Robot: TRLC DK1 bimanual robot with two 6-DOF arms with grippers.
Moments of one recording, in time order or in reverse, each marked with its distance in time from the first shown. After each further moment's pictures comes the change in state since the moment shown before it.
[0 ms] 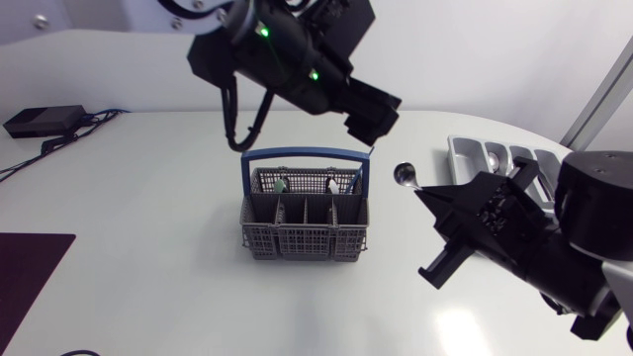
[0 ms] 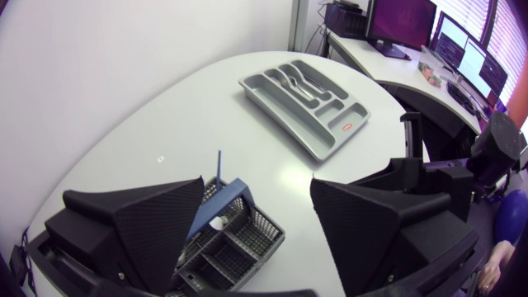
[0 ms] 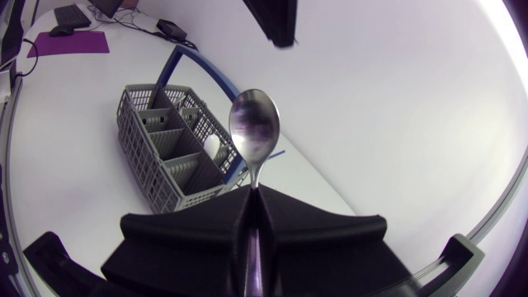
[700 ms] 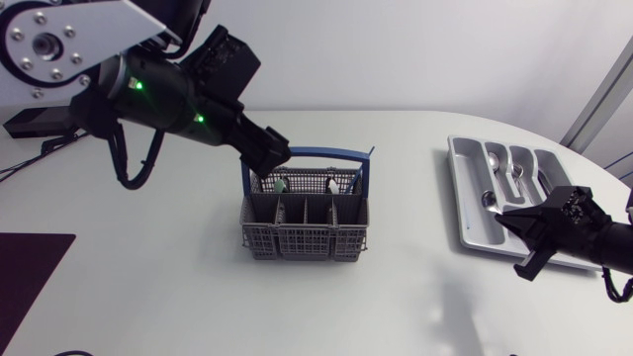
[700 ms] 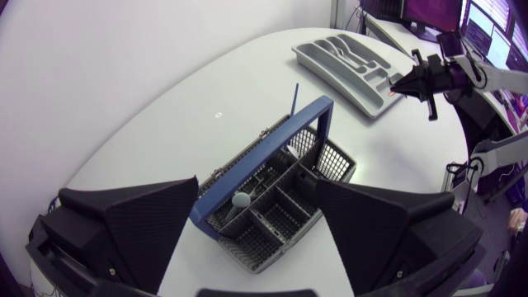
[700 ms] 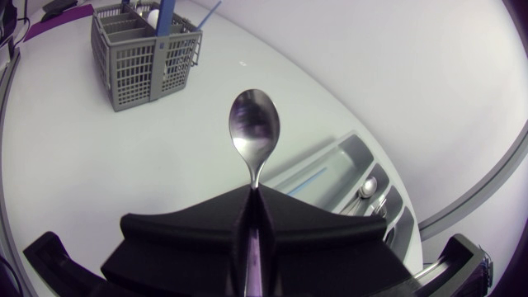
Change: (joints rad) left arm 0.207 -0.274 -0.390 0.048 -0.027 0.157; right arm -1.054 0.411 0.038 -0.075 -0.821 -0.497
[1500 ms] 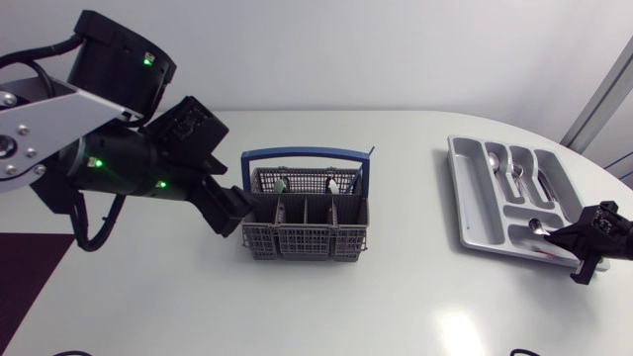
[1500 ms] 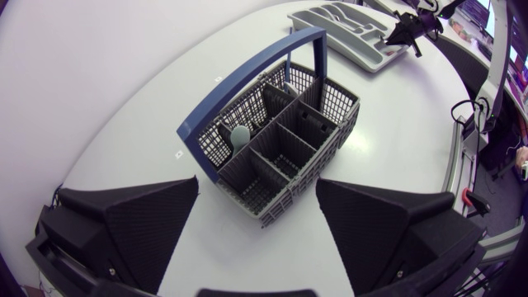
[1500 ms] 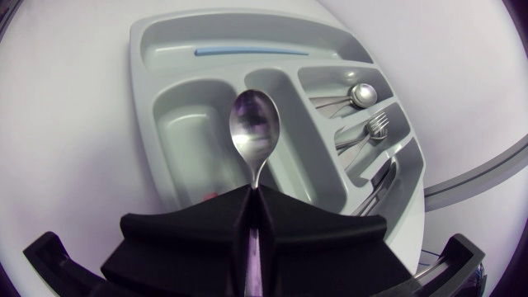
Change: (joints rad) left arm 0.030 -0.186 -0.283 0.037 -0.013 0.083; right arm -0.359 0.685 0.445 -0.178 0.026 -0.626
